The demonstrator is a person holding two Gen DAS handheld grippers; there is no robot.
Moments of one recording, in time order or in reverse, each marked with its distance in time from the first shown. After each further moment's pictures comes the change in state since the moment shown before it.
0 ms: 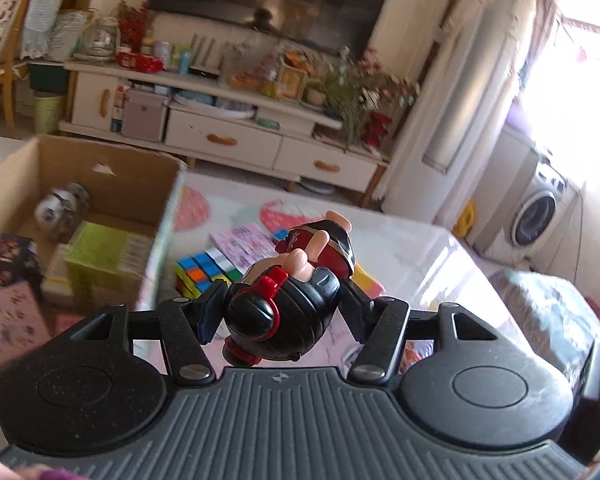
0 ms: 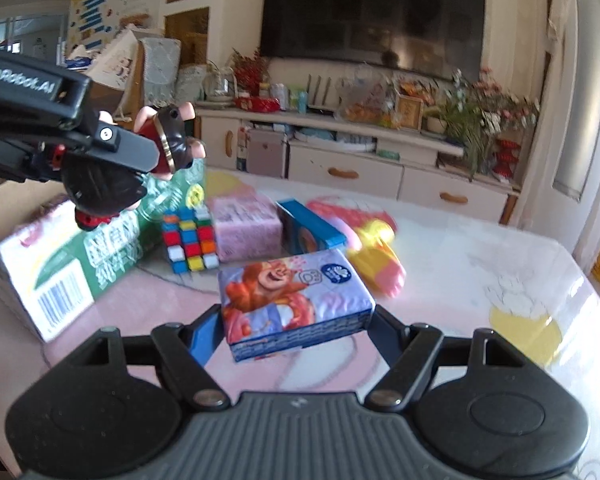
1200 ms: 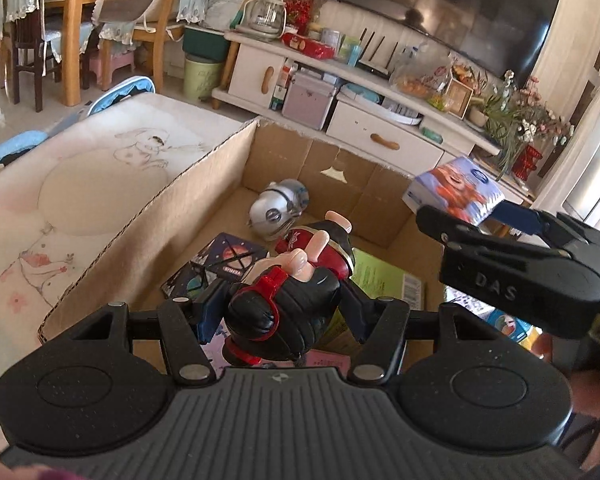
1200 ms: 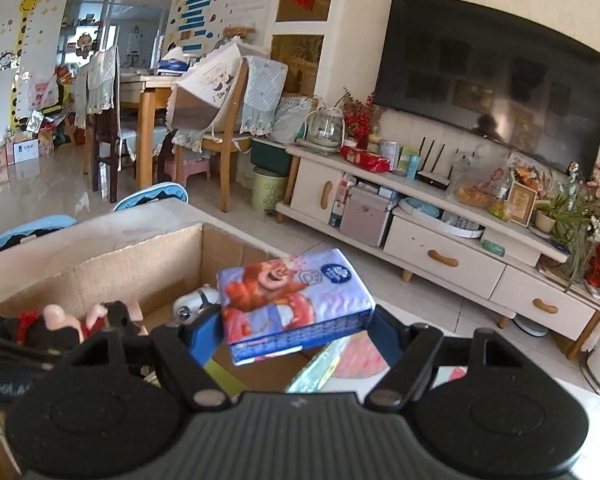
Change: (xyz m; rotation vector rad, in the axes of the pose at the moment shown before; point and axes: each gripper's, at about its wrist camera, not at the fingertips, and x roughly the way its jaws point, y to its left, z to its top) left arm -0.015 0.079 0.019 -0.225 0.050 0.397; right arm 0.097 0.117 0.128 -0.212 -0.092 0.211
